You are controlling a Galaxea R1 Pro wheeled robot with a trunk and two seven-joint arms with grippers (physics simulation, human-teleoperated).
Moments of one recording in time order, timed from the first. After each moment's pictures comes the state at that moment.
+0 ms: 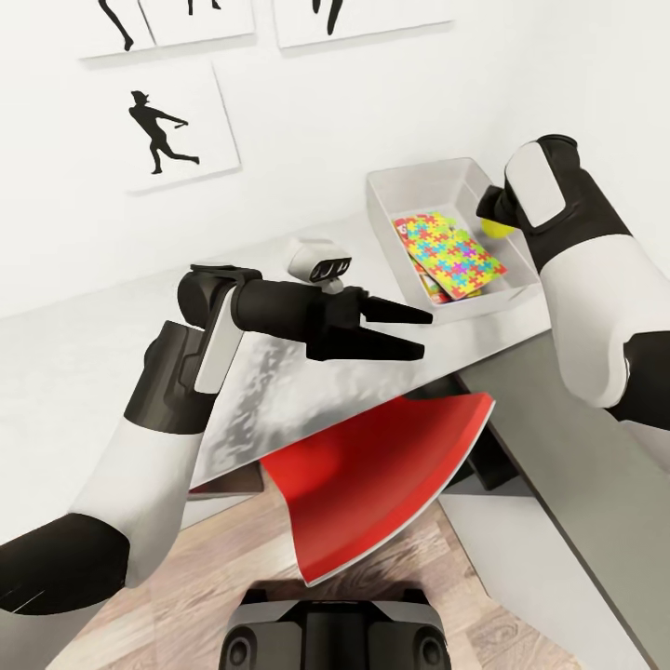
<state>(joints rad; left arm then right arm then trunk) -1.17 -0.11 -0.30 -1.45 0.38 1.04 -1.40 -1.76 -0.05 0.09 -0.58 -0.62 0.76 -0.75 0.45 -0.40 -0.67</state>
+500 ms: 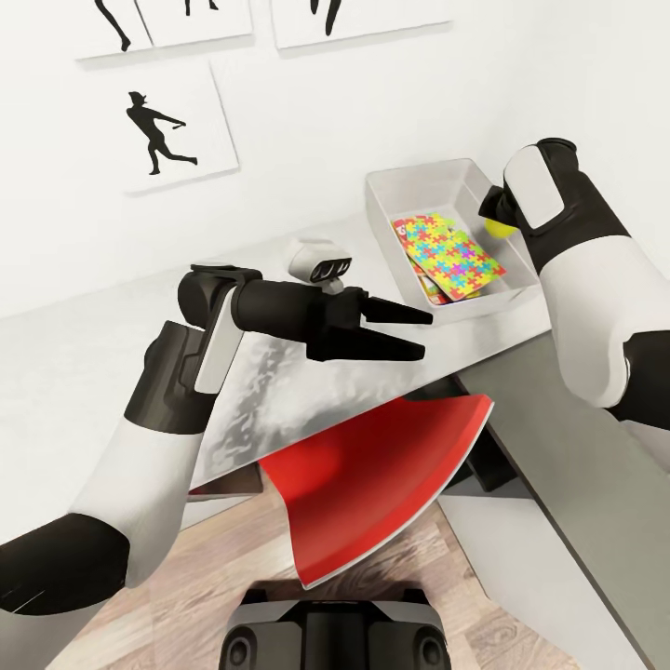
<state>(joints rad) -1.17 -0.11 -0.31 -1.45 0.38 1.04 -1.40 -1.76 -0.05 0.10 -0.56 -0.62 0.71 -0.76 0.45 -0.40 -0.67</state>
